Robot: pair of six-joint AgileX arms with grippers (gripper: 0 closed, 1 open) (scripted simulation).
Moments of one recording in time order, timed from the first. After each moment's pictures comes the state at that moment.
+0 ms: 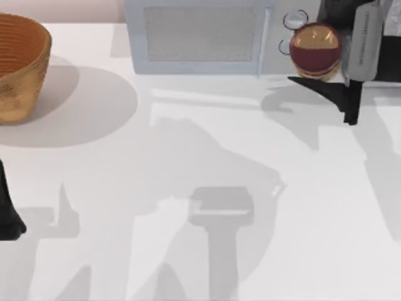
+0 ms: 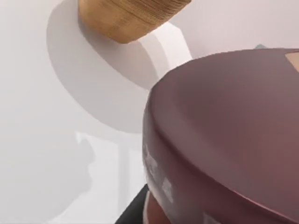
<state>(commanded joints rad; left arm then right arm) 0.00 0.00 0.00 0.00 0.00 0.00 0.09 1.84 1.10 0.30 -1.06 5.25</state>
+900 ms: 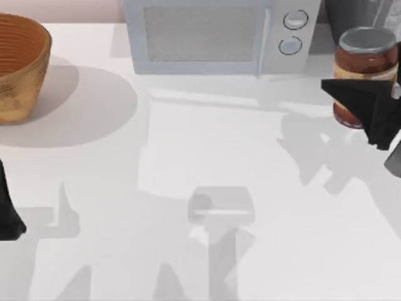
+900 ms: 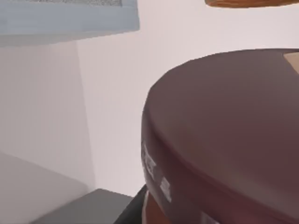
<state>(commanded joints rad) 0.00 0.00 0.00 0.00 0.00 0.00 0.18 1.18 0.68 0.22 -0.70 3.07</state>
